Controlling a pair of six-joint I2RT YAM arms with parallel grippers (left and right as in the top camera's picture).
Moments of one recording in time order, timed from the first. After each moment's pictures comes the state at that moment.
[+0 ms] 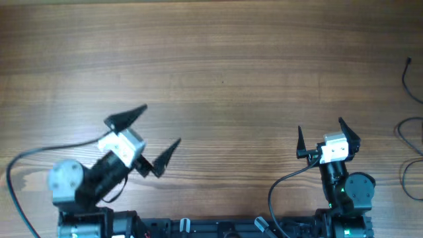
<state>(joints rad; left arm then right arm) 0.08 0.44 0.59 -0.24 0.84 0.16 0.00 0.04 0.05 -0.09 -0.11 -0.28</state>
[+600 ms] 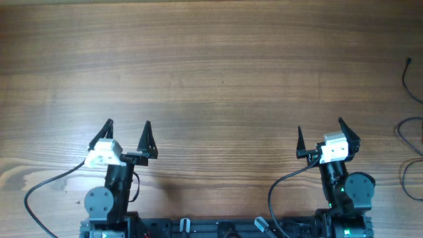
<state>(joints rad) 0.00 0.01 0.02 0.10 0.10 -0.23 0.00 0.04 0.05 -0.09 -0.11 -0.28</state>
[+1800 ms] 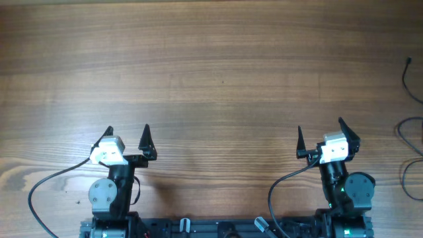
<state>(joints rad) 0.00 0.01 0.01 -0.07 0.03 -0.20 0.00 0.04 0.05 -0.09 -0.11 -0.28</state>
